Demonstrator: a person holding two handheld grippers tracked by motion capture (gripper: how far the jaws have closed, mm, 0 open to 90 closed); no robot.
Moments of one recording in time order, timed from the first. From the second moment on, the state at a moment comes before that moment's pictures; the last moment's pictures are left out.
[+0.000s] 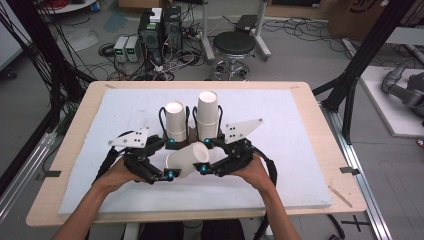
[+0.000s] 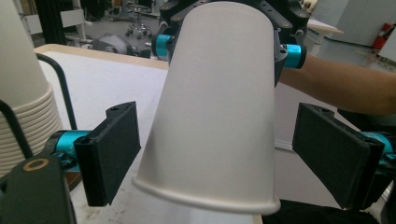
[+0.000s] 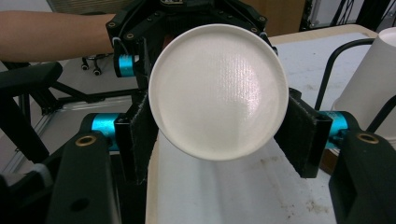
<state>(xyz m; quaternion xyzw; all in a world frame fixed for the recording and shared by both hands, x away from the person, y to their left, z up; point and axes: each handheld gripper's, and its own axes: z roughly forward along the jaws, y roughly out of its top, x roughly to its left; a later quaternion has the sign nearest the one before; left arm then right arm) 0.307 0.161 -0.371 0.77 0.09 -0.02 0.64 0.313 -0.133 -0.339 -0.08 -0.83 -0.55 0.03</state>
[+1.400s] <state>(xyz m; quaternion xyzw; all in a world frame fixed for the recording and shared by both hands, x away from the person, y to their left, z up) 0.308 0.145 -0.379 0.79 0.05 -0.06 0.61 0.312 -0.131 -0.340 -0.05 -0.82 -0.57 0.05</state>
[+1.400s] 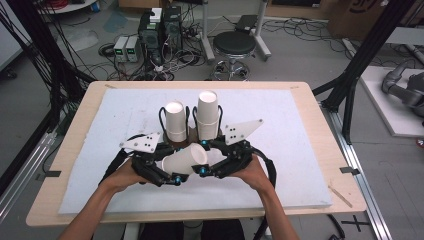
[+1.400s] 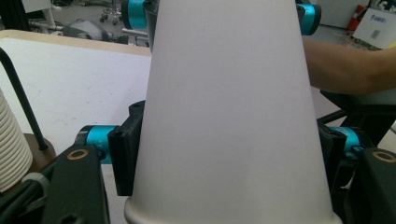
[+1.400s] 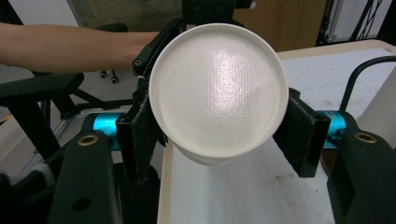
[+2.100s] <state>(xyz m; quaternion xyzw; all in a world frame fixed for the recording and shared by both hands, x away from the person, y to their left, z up) 0.302 0.152 -0.373 0.80 0.06 -0.04 0.60 0.308 -0.140 -0.337 -0.08 -0.84 -0.54 0.03</state>
